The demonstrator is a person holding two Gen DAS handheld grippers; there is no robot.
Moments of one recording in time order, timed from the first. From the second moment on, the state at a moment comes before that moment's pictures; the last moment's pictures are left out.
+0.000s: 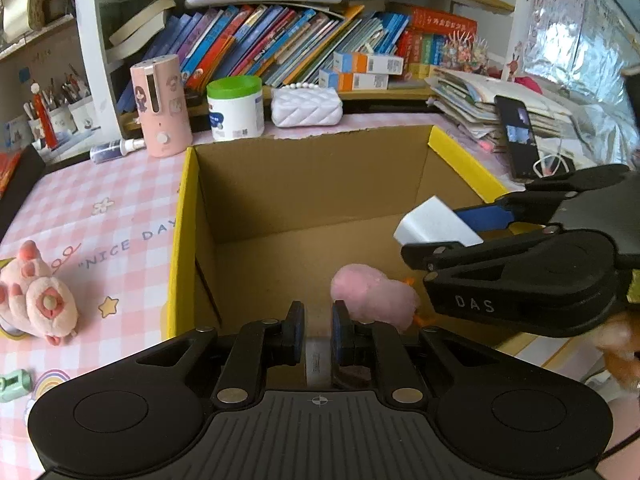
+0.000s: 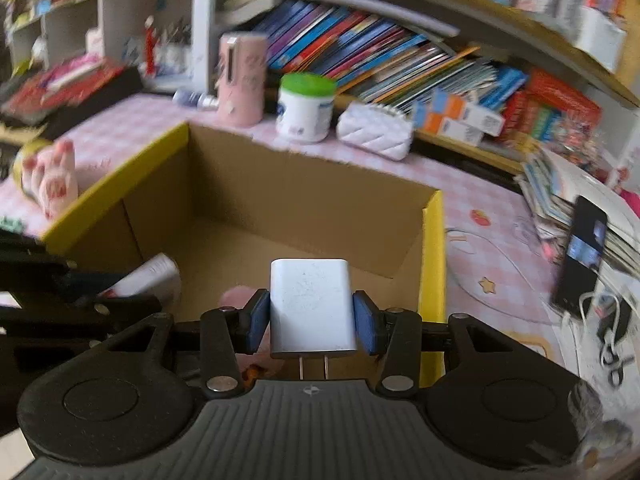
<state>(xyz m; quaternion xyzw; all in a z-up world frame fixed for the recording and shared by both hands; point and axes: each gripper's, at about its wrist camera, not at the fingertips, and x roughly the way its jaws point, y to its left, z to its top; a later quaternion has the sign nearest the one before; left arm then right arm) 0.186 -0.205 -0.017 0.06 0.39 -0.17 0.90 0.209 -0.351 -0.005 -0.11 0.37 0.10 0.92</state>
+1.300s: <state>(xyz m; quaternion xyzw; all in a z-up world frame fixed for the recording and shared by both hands) 0.098 -0.141 0.019 0.00 0.30 -0.15 0.94 0.105 -0.335 0.044 -0.02 0.30 0.02 0.95</state>
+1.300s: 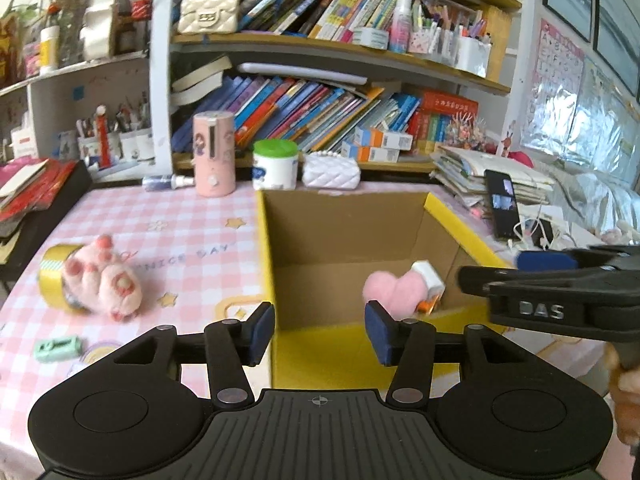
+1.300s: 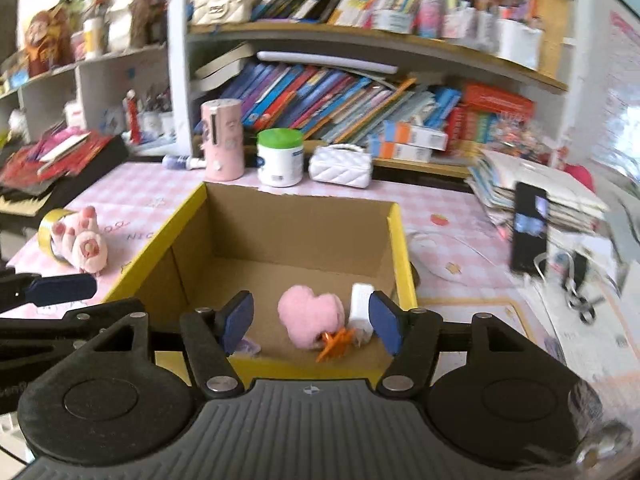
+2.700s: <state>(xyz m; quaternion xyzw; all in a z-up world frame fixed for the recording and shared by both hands) -0.024 0.061 -0.010 -0.03 0.39 0.02 0.92 -0.006 -0.132 -0.014 -0.01 0.40 0.04 0.92</state>
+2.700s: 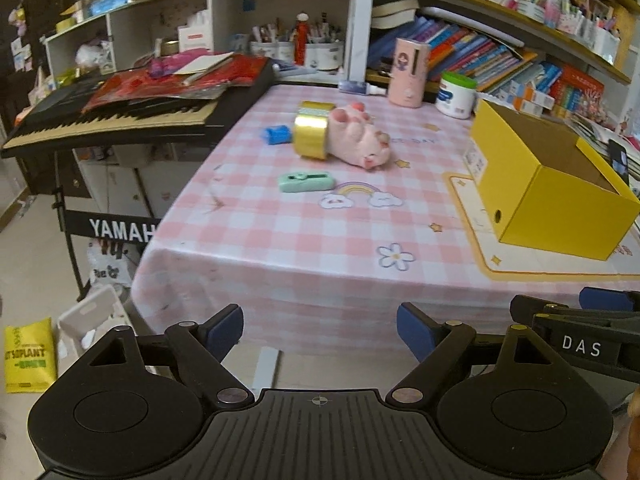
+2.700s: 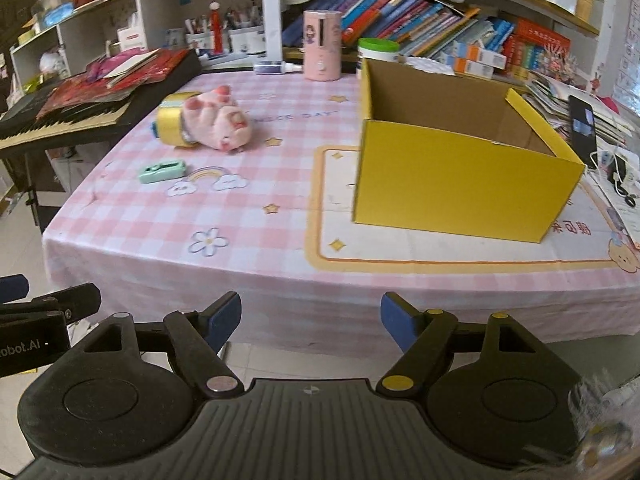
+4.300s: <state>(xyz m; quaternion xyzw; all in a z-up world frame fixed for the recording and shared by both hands) 0.069 0.106 -0.029 -0.06 0.41 0.04 0.91 0.095 -0.065 -0.024 -0.05 0.41 0.09 0.91</state>
